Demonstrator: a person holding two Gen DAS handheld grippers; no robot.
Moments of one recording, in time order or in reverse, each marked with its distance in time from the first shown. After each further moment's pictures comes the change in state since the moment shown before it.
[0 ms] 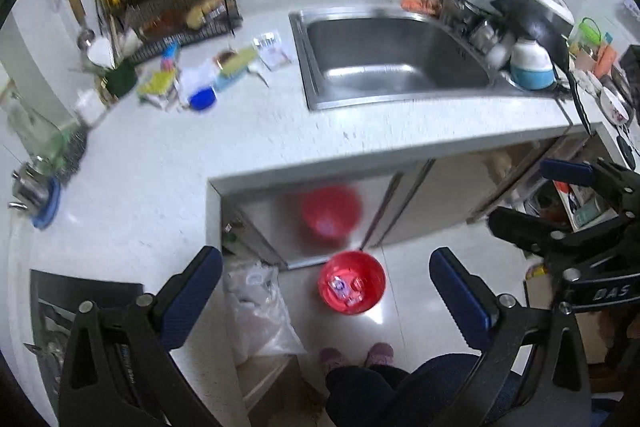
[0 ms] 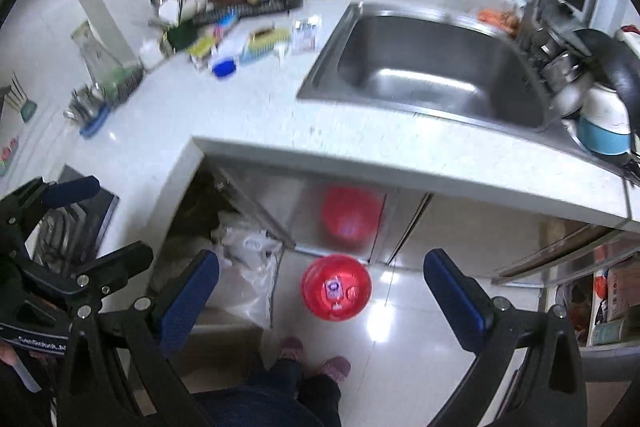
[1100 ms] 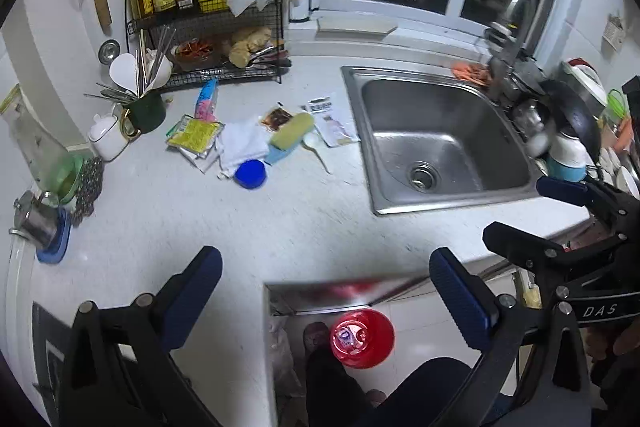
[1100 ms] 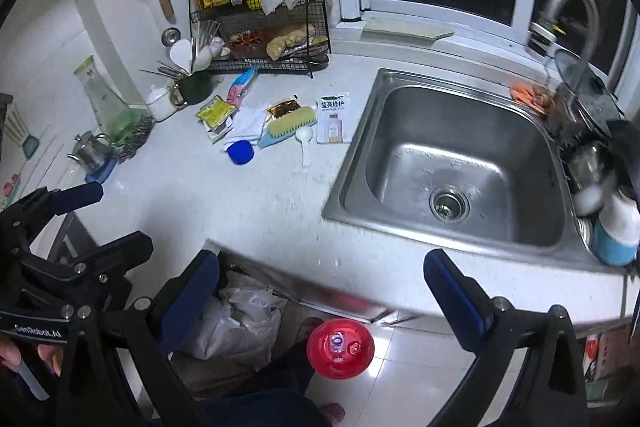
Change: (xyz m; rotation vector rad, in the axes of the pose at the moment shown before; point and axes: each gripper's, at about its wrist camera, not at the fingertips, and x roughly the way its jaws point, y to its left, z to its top) left arm 0.027 0.108 0.111 -0.135 -0.077 -0.008; right arm 0.029 0.042 0.134 -0.103 -0.084 0.013
